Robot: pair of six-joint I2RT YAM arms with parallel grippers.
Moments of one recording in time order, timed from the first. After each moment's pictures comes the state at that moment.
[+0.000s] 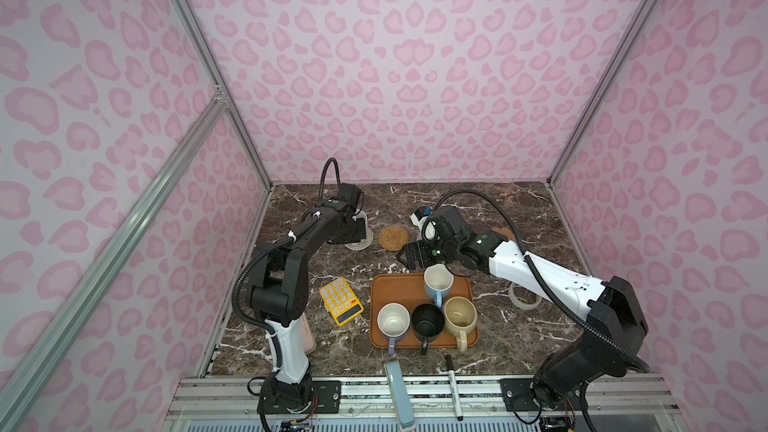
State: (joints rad) left arm -0.28 1.92 1.51 -0.80 -0.04 -0.36; right arm 0.73 1.59 1.27 -0.49 -0.18 0.40
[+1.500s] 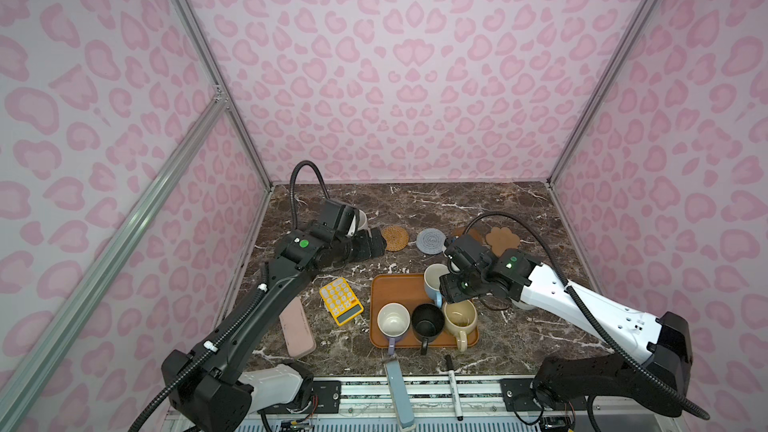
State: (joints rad) left arm -0.52 1.23 1.21 -0.86 0.16 -0.70; right arm 0.86 1.33 1.14 -0.96 0.09 0.52
